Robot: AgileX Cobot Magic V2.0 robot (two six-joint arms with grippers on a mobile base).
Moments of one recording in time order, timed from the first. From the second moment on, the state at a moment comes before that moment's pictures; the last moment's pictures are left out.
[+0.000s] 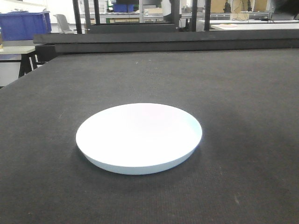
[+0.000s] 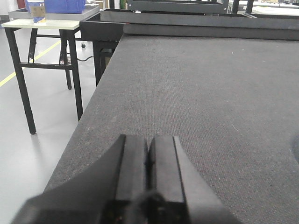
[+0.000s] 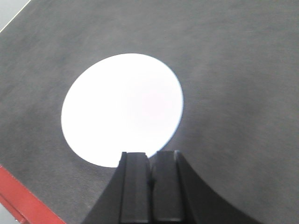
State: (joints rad) left arm -0.05 -0.02 0.03 -0.04 0.12 0.03; right arm 0.32 1.02 -0.86 0.55 0.70 -0.39
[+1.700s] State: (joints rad) left arm -0.05 -0.02 0.03 -0.04 0.12 0.03; right arm 0.45 1.71 -1.08 0.46 0.59 -0.39
